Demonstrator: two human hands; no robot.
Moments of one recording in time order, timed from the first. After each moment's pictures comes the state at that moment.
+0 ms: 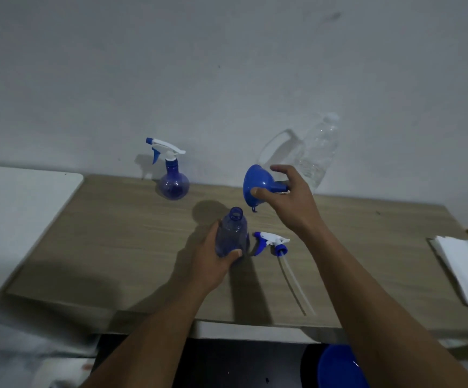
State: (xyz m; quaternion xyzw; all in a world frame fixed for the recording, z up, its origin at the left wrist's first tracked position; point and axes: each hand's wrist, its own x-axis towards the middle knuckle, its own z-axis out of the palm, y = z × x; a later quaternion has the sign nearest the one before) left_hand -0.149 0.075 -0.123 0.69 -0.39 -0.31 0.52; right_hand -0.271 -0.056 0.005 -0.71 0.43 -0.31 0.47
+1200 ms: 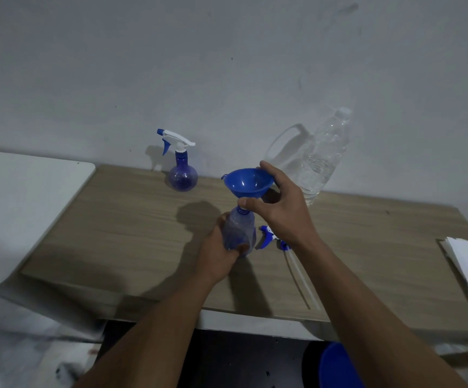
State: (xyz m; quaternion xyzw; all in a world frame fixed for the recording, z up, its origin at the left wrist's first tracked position) left_hand -0.152 0.072 -0.126 0.71 -0.37 -0.31 0.51; right_hand -0.263 -0.019 -0.006 -0.74 0.32 -0.33 0.49
